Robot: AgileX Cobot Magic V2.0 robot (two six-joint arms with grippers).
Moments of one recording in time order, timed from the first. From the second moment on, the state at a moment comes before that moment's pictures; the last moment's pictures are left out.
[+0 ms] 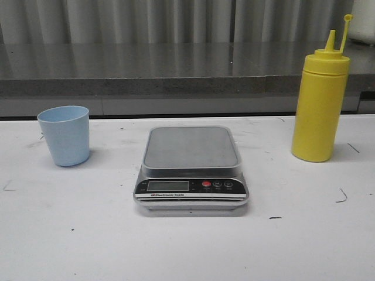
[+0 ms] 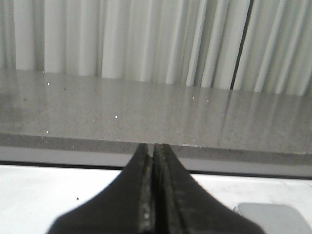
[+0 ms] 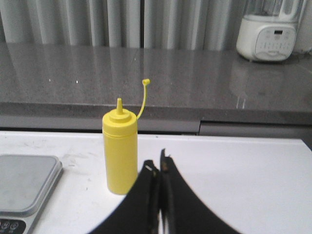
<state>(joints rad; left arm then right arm) -0.03 0.22 -0.58 -0.04 0.45 -0.06 0.03 0.19 -0.53 -0.04 0.53 0.07</state>
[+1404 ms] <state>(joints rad) -0.12 0.93 -0.76 -0.03 0.71 -0.04 0.03 0.48 -0.55 -0.05 0.71 -0.01</state>
